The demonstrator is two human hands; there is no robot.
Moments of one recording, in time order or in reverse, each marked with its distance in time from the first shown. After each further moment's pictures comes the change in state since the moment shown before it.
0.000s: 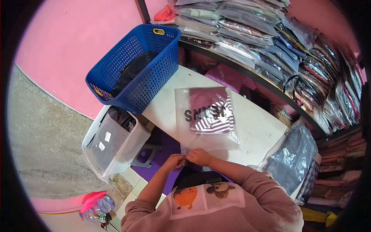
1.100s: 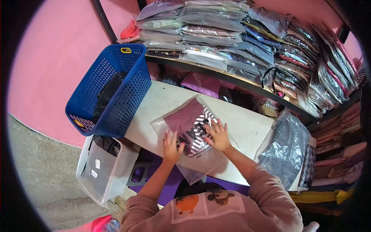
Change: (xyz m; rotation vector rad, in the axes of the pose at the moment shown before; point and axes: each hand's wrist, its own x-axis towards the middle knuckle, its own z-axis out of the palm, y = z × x) left_hand 0.055 0.102 0.094 1.199 0.488 1.187; right_hand -0.075 0.104 -0.114 -0.180 0.055 0.936
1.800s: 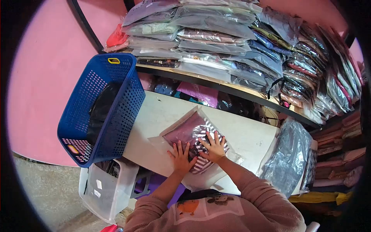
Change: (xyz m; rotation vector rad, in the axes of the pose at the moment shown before) left_hand 0.035 -0.010 0.061 0.271 -0.263 0.012; right_hand 0.045 -0.006 0.040 -0.137 -0.211 0.081
